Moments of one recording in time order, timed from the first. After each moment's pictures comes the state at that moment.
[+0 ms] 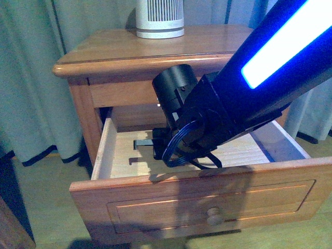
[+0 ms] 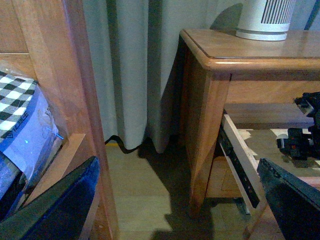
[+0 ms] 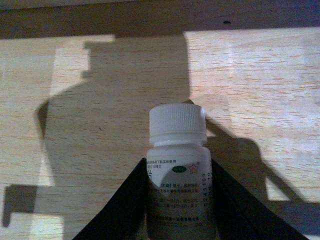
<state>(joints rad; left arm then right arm) -0.01 0.00 0.01 0.00 0.00 0.00 0.46 2.37 1.52 0.12 0.23 0.33</state>
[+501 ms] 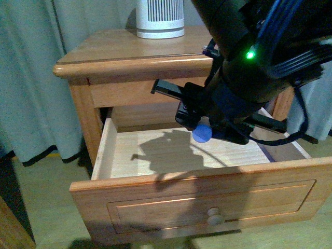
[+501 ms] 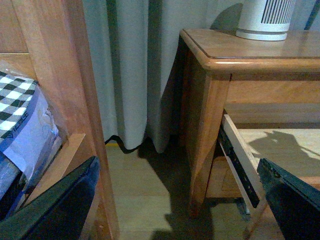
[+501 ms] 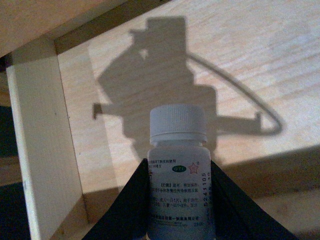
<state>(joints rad) -0.01 0.00 0.01 0.00 0.00 0.00 0.45 1.85 1.24 -0.22 0.14 0.70</state>
